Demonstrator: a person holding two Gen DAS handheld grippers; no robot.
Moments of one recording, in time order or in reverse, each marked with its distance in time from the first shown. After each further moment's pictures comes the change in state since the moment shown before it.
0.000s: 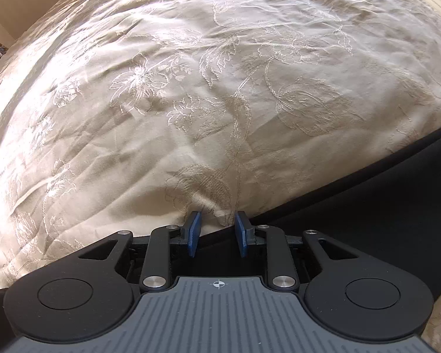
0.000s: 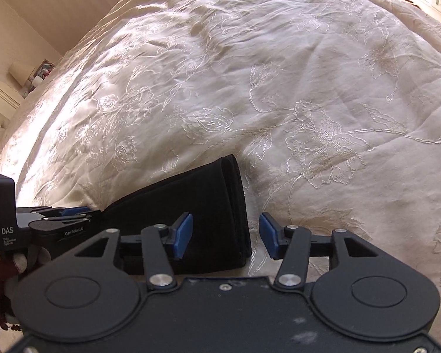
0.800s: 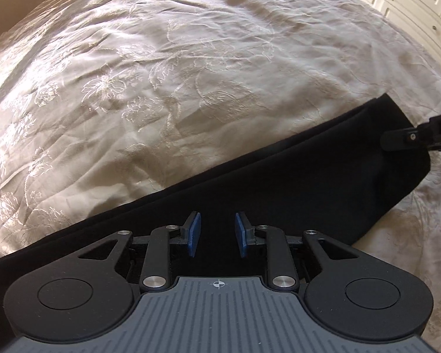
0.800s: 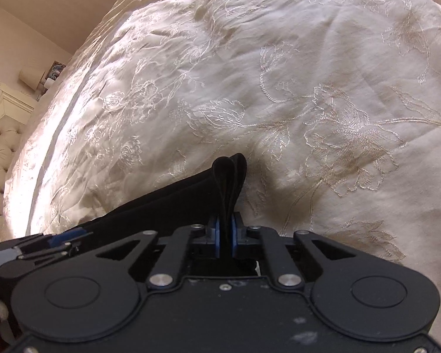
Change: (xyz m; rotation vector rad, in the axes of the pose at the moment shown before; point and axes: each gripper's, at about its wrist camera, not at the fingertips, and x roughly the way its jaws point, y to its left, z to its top) left arm -0.049 -0.039 -0.023 0.020 -0.041 -0.151; right arm 0.021 -0.009 0.012 0.054 0.057 0.089
